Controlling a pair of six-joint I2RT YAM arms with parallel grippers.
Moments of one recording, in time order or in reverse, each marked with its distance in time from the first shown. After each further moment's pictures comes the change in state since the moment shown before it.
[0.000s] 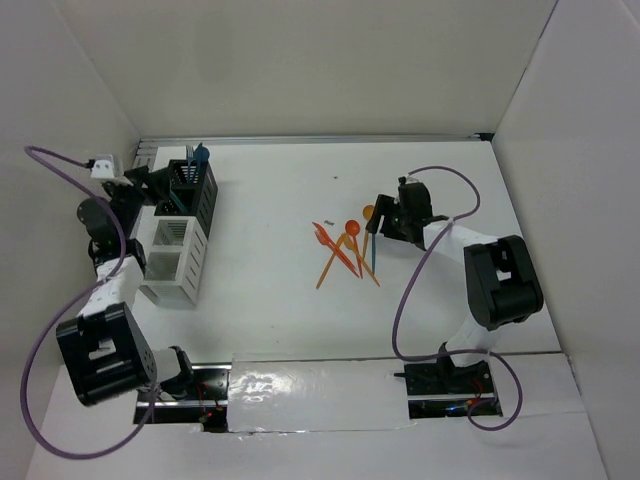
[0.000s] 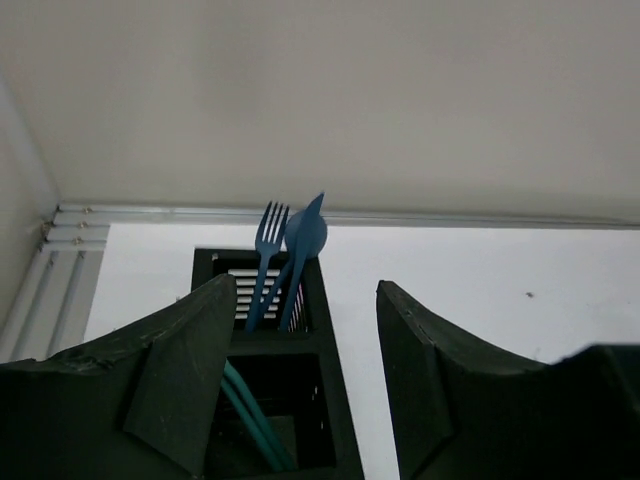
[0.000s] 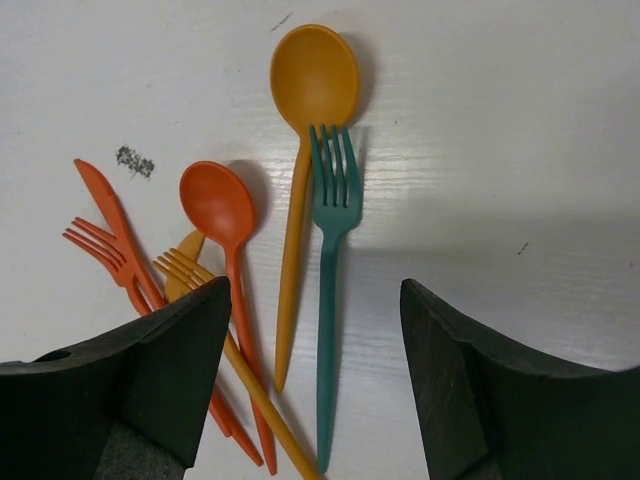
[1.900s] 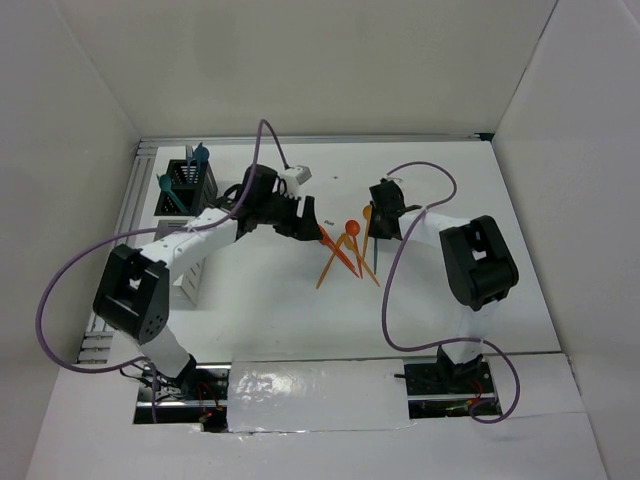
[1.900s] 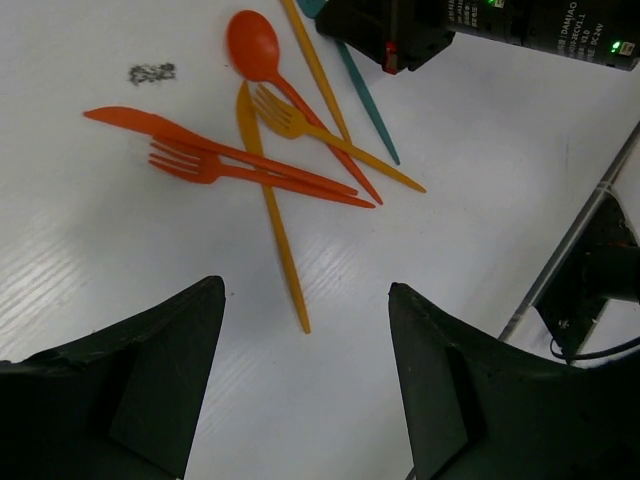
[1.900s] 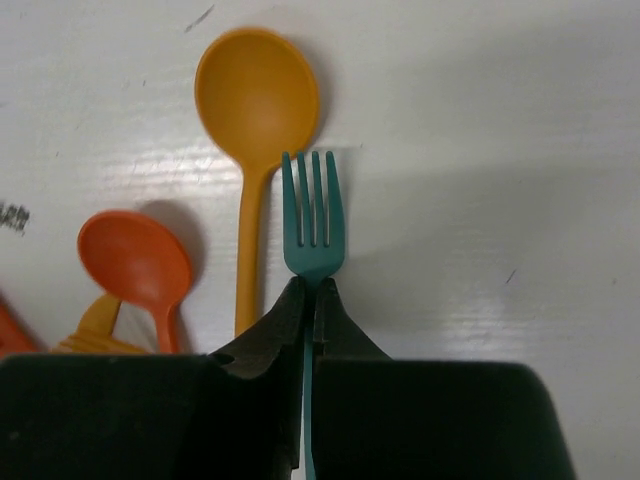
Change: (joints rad) left arm -0.877 0.301 0.555 -1.132 -0.040 0.057; right arm 0.129 0.195 0.172 -0.139 0.327 -0.039
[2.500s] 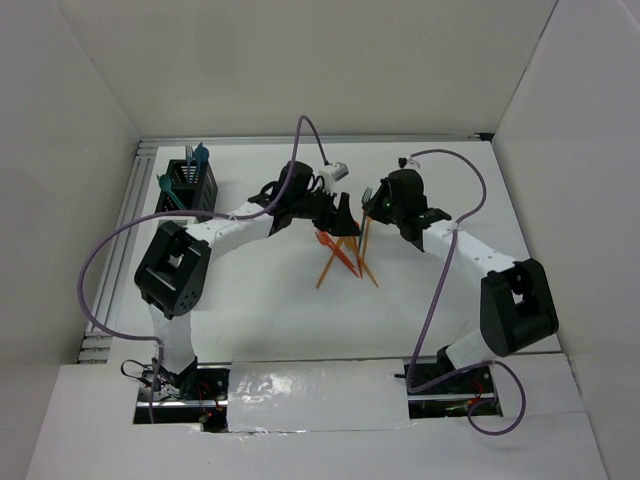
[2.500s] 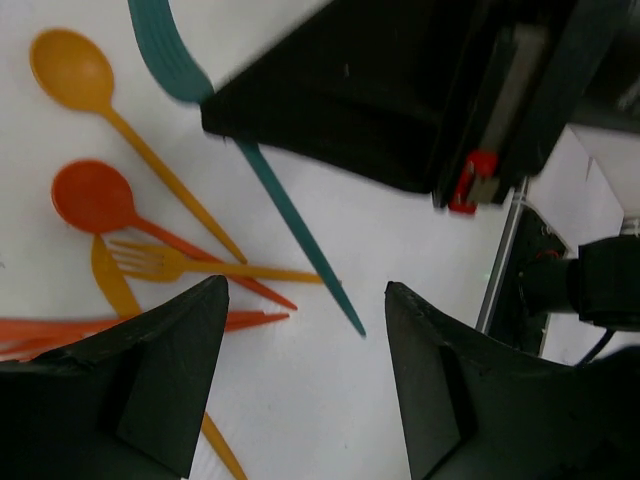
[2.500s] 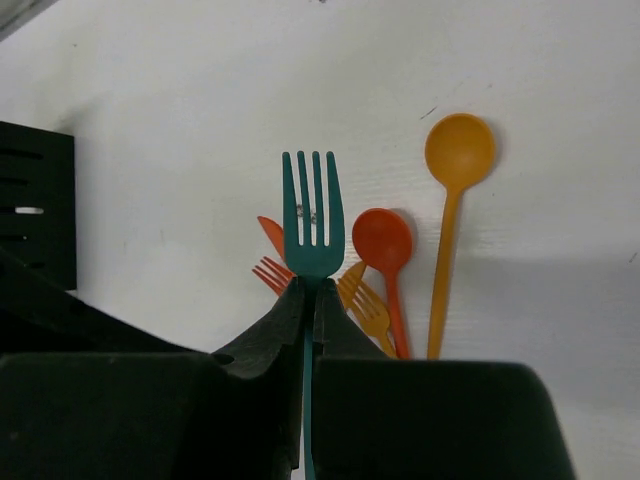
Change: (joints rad) left arm -0.121 0.265 0.157 0.262 0.159 -0.083; right arm 0.005 -0.349 -0.073 0.070 -0.177 0.235
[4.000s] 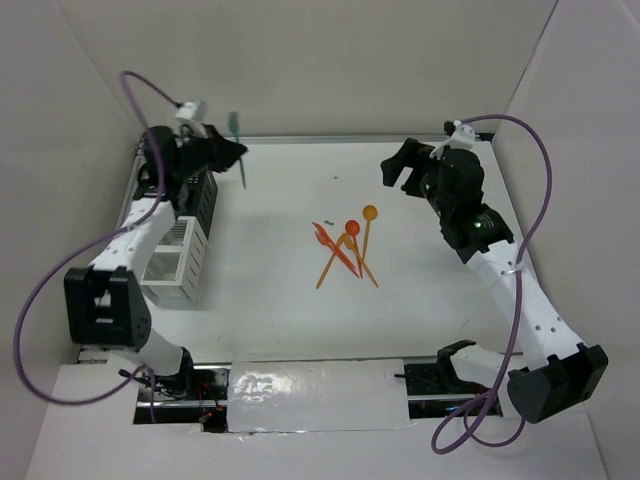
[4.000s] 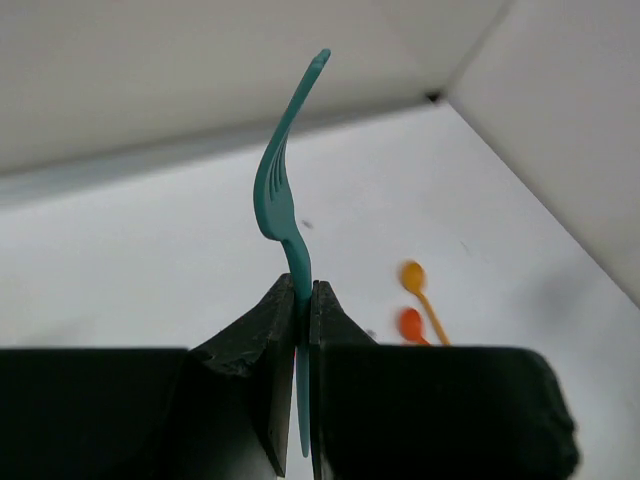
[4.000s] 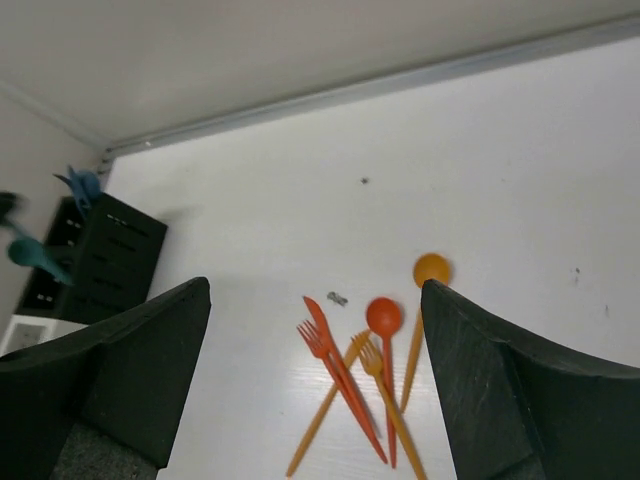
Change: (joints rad) left arm 0.531 -0.309 -0.103 0.196 -0.014 -0.003; right arm -0.032 -0.359 0.222 -0.229 0.072 -0.186
